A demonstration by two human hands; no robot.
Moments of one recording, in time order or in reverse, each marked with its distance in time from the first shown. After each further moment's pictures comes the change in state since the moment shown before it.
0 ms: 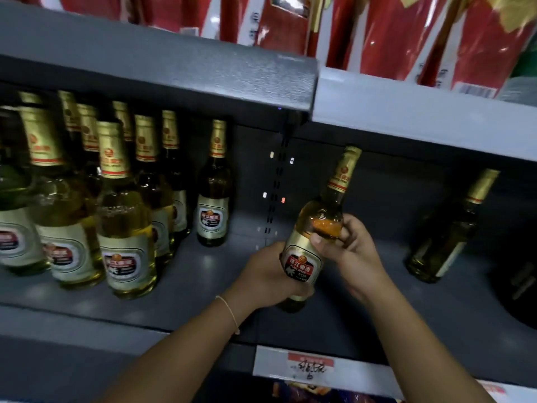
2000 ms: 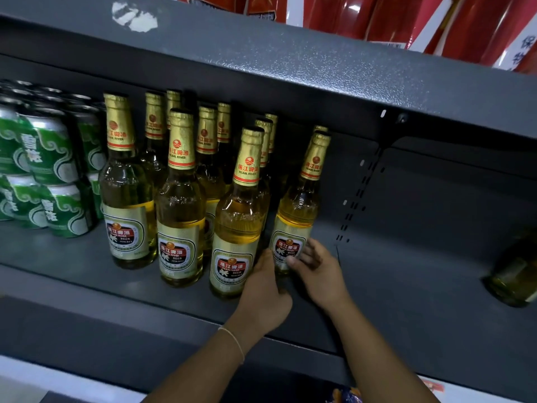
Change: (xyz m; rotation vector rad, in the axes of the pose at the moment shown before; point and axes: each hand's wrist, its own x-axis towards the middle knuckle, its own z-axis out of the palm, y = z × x) left_hand -0.048 -0.100 -0.119 0.256 0.260 -0.049; right_hand 0.027 0.107 0.178 -0.278 -0.100 0.002
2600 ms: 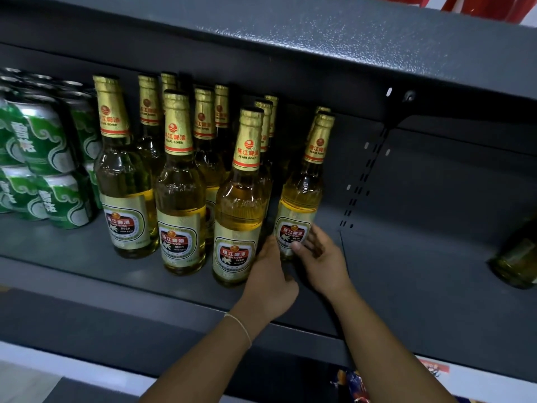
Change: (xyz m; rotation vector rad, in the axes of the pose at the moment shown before) left_hand -0.005 0.010 -0.004 -0.015 -0.034 -0.001; right_hand -0.002 0.005 0.003 -0.035 0.010 -0.039
